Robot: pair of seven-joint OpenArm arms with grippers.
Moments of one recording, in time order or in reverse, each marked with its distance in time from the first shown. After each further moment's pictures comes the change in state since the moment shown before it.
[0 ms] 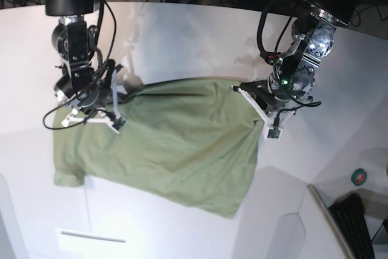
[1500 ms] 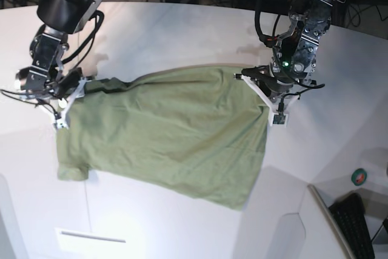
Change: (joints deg) left arm 7.1 3.2 -6.5 4.1 4.2 -0.2 0.0; right arm 6.5 -4.4 32.5 -7.9 6.8 -3.0 -3.0
